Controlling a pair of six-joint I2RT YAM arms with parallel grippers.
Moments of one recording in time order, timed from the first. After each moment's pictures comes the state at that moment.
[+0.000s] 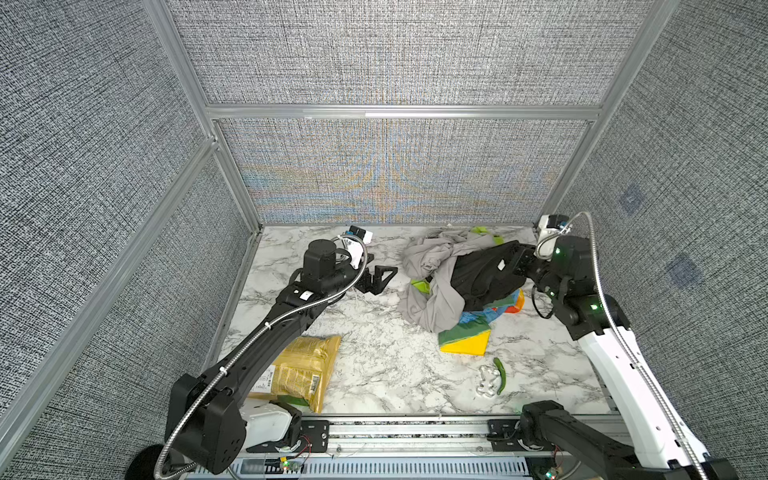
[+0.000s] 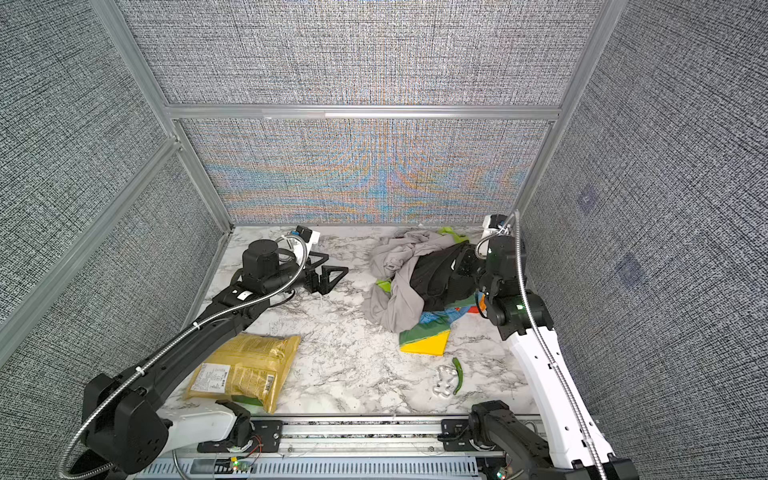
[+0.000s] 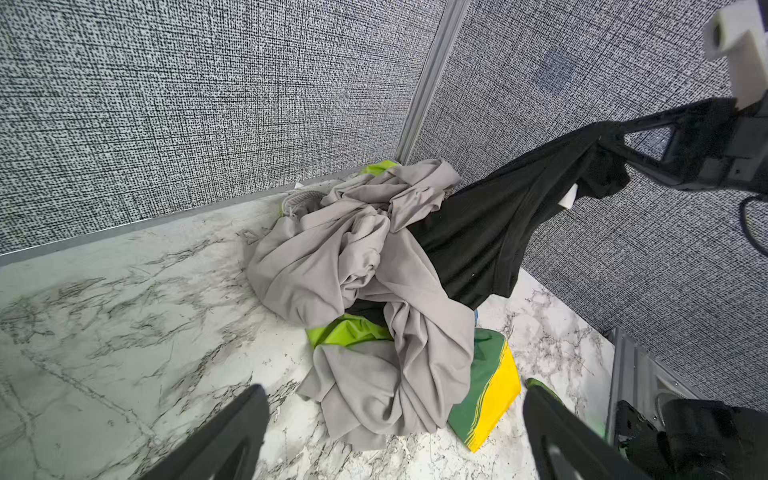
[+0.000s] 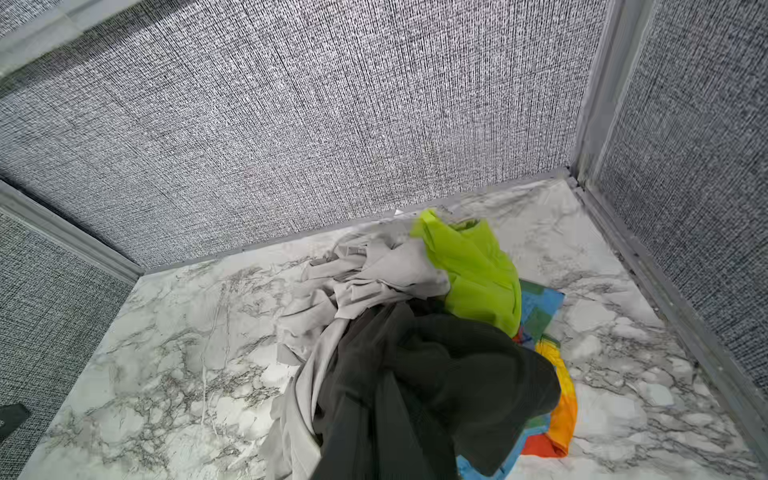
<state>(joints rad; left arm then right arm) -0.44 1.28 1.01 -0.06 0.50 -0.19 0.17 1.02 1.16 -0.48 0.06 0.34</state>
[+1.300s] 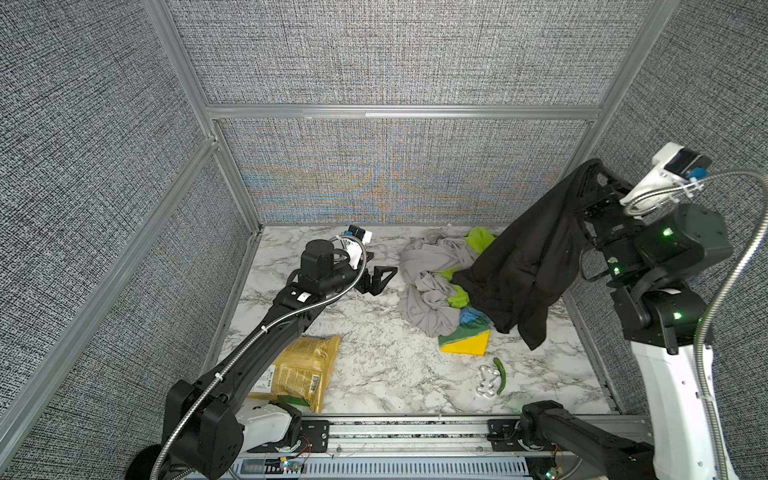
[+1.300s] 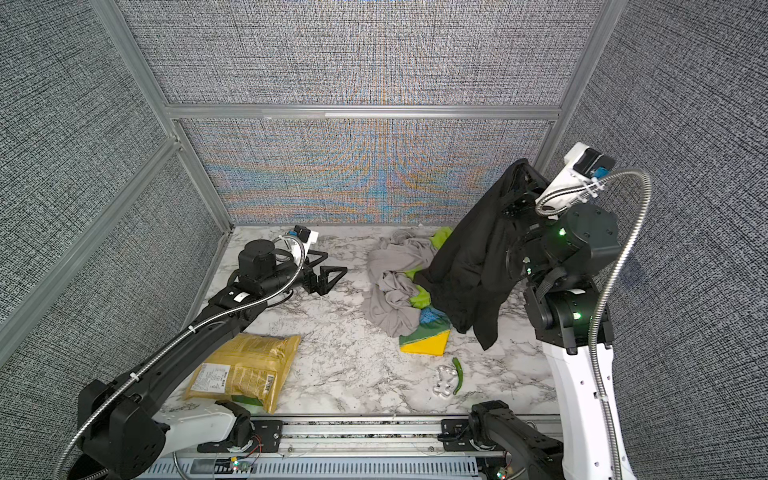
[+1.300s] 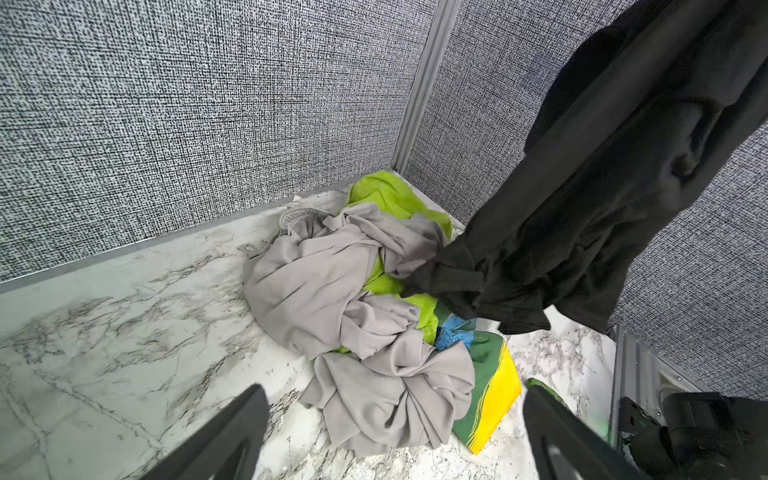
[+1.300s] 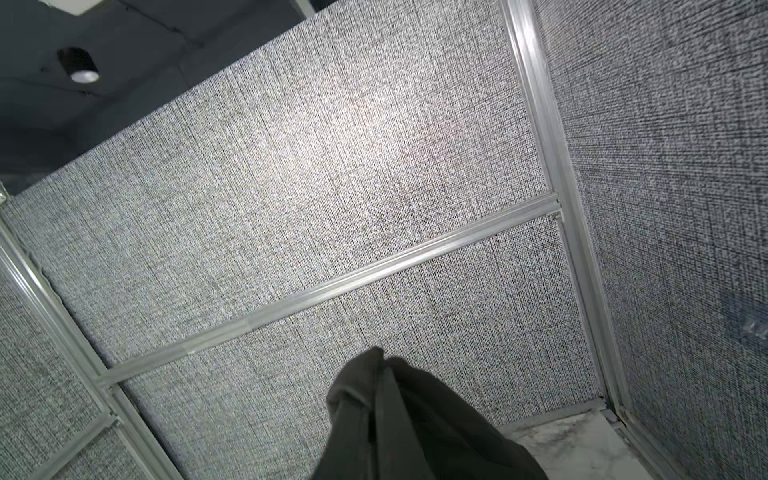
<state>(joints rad) -0.44 1.25 1.01 -0.06 0.51 -0.16 0.17 1.08 1.71 -0.37 0.21 0.38</state>
